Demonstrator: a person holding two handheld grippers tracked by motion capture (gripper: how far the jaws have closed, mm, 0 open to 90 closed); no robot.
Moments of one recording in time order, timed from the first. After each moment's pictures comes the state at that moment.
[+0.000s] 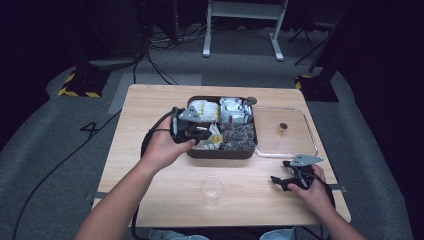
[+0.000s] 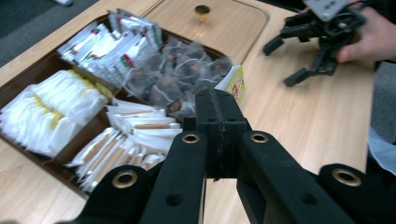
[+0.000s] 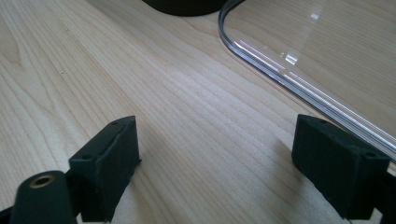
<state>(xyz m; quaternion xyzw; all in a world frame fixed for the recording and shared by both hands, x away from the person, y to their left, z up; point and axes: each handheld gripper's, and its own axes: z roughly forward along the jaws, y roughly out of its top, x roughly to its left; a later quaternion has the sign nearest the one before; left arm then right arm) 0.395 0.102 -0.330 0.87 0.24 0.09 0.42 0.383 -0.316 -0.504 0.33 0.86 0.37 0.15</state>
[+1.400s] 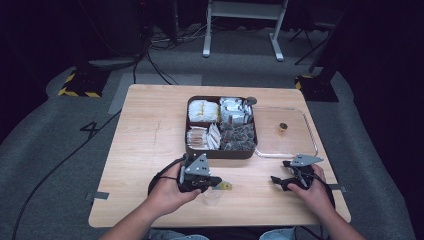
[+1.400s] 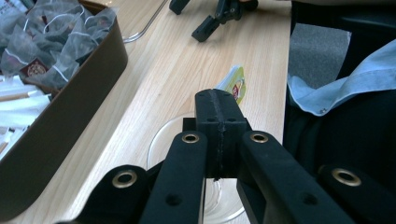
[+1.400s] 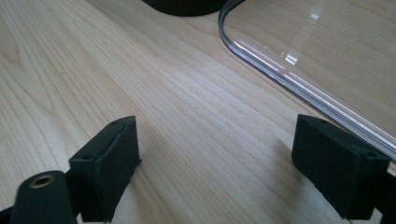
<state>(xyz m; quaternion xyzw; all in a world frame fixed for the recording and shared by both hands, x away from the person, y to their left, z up) 0.316 0.081 -0.394 0.89 0.16 0.04 0.42 0.383 -0.316 -0.504 0.33 0.86 0.38 0.15</state>
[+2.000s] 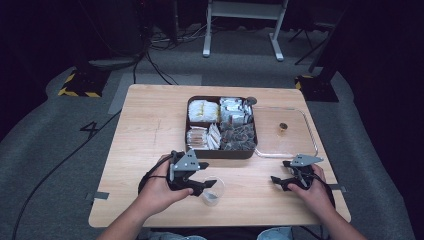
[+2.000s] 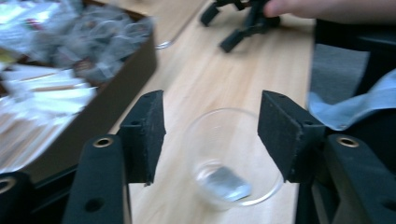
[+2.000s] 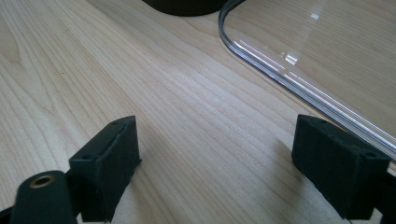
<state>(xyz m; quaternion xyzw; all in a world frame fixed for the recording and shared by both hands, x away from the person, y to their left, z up) 0.318 0.105 -0.389 0.87 0.21 0.08 0.44 0.383 -0.316 -0.505 0.33 0.86 0.38 0.15</state>
